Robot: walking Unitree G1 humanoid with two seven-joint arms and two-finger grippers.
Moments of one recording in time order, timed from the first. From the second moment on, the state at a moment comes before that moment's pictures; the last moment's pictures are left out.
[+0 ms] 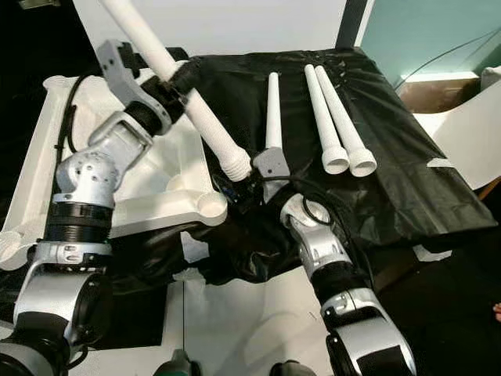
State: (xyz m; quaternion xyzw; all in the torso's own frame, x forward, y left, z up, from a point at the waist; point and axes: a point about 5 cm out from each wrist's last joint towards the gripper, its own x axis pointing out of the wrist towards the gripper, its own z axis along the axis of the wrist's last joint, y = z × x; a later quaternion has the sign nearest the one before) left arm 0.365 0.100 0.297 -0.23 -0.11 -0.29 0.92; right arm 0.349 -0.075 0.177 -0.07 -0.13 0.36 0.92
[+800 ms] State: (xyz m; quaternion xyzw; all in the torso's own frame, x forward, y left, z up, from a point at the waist) left arm 0.333 0.040 0.291 -0.08 -0.19 -0.30 0.93; right arm 0.366 -0.048 0.207 -0.12 -0.09 0.35 0.92
